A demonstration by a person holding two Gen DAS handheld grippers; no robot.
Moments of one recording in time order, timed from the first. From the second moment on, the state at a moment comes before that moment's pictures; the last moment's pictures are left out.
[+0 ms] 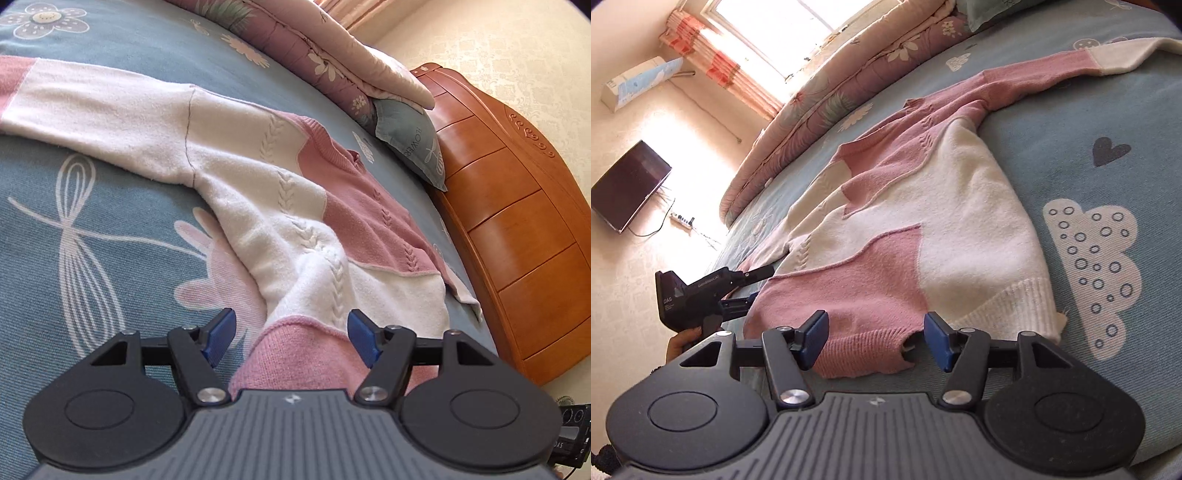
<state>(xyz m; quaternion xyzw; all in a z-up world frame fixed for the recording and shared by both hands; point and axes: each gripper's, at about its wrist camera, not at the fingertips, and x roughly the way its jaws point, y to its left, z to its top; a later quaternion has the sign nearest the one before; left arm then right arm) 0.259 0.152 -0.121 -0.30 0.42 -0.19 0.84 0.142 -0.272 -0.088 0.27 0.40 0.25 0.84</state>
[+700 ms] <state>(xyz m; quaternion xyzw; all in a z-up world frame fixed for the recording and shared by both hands) 0.227 0.162 -0.133 -0.38 0.45 -0.19 0.78 0.177 -0.340 -0.082 0.25 0.39 0.26 0.85</state>
